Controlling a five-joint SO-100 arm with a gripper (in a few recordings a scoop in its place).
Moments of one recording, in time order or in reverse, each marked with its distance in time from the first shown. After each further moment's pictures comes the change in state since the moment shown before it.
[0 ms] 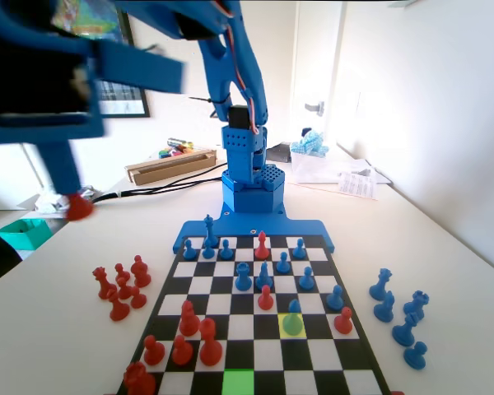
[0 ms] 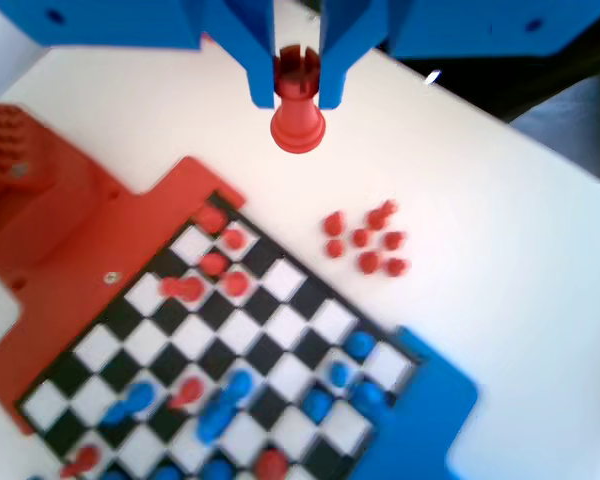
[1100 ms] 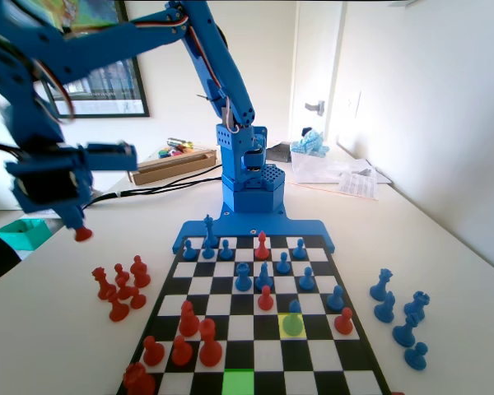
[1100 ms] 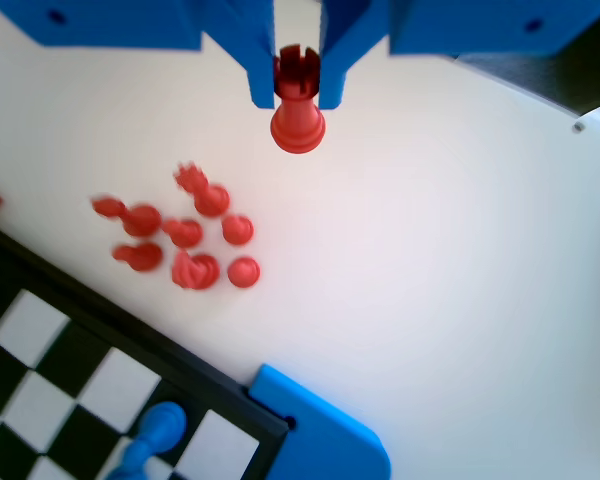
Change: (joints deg) arm 22.8 -0.1 37.8 -35.3 -14.3
